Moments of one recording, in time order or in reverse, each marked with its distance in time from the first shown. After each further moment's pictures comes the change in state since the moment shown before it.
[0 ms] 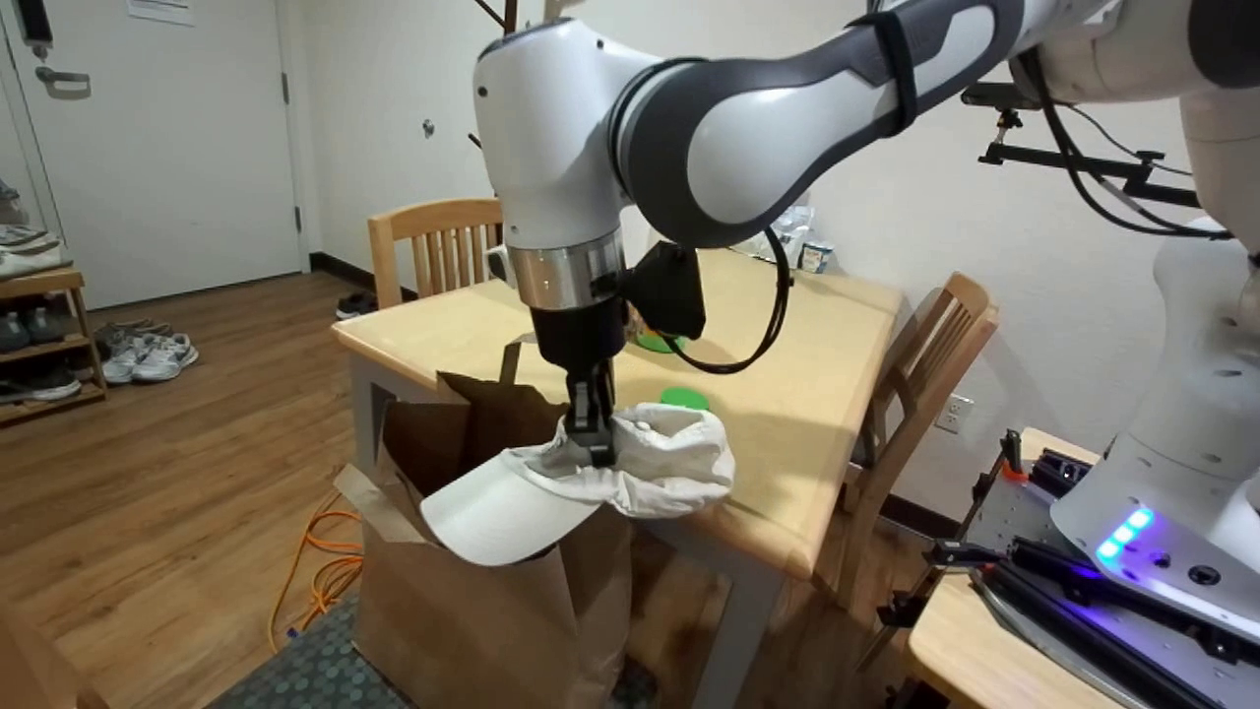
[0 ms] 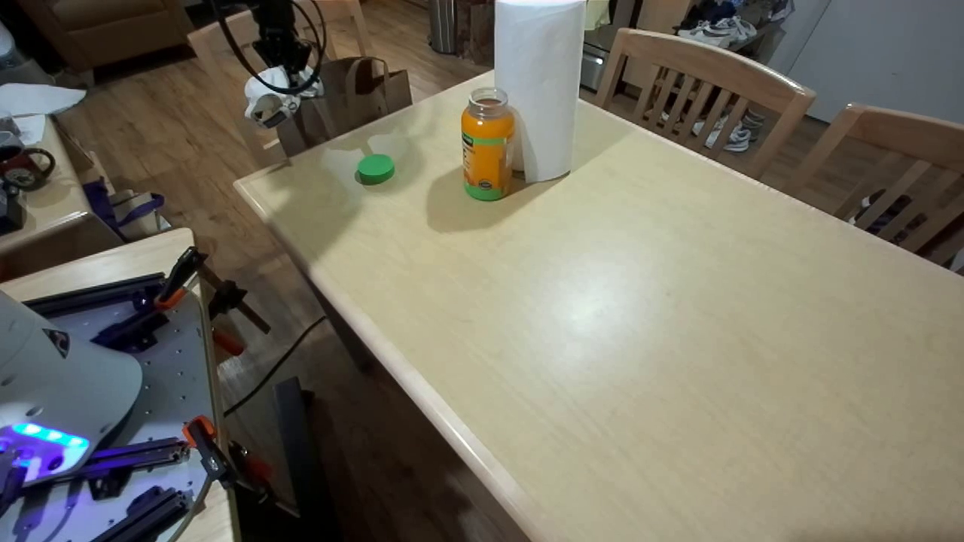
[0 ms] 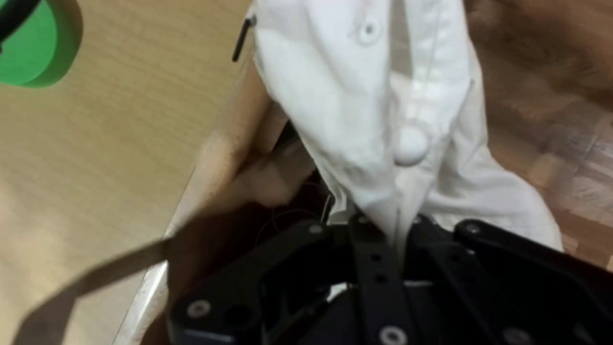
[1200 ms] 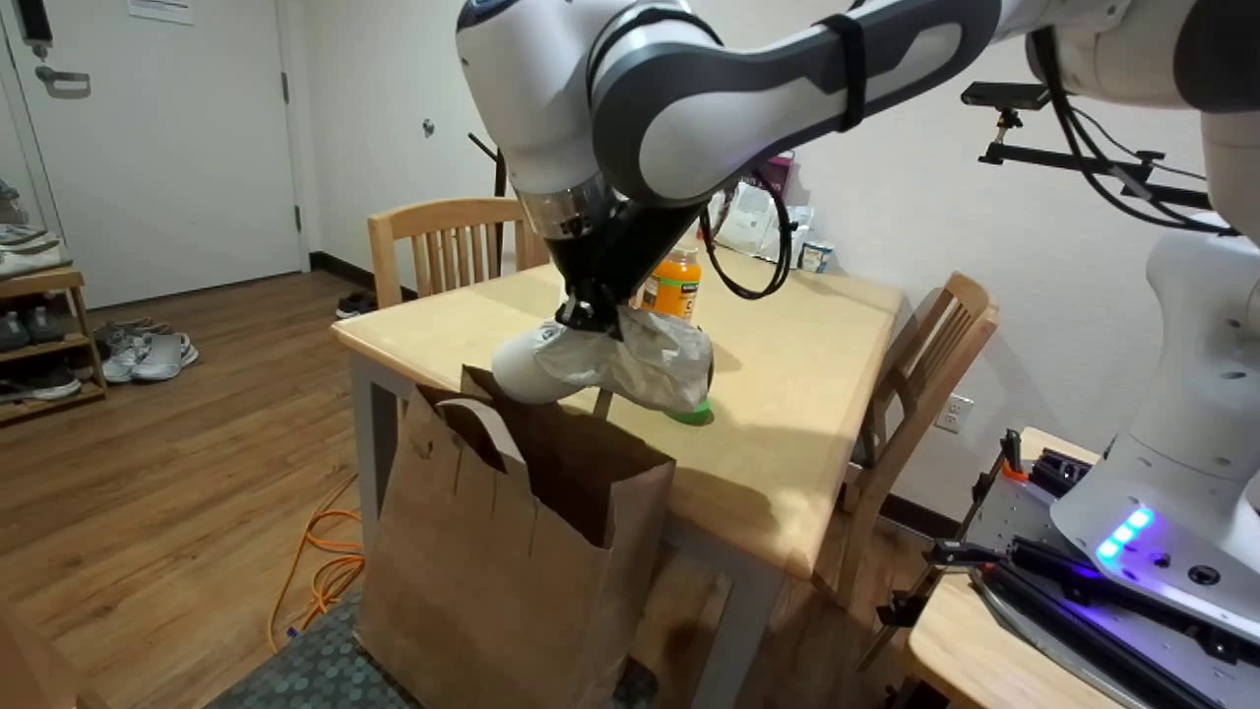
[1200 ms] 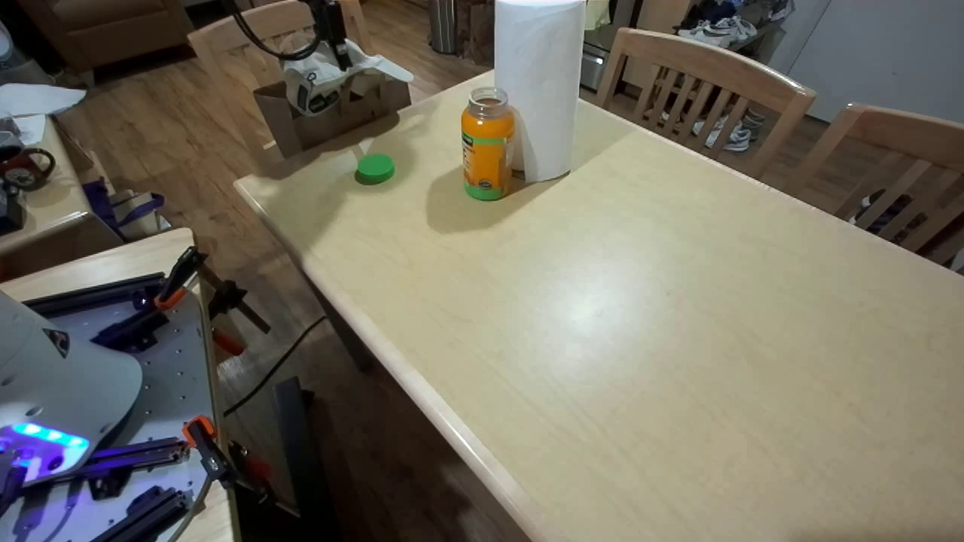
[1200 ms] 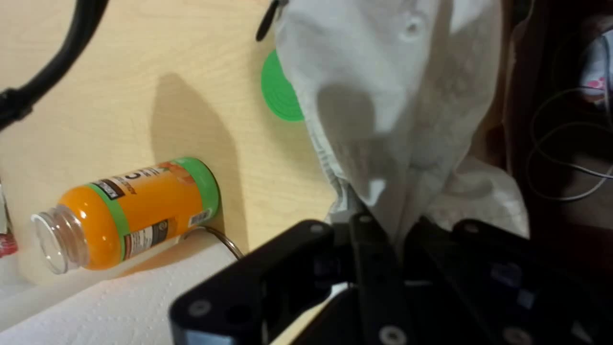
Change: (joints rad) arm 0.138 0.012 -0.292 0.136 -0.177 -0.244 0.467
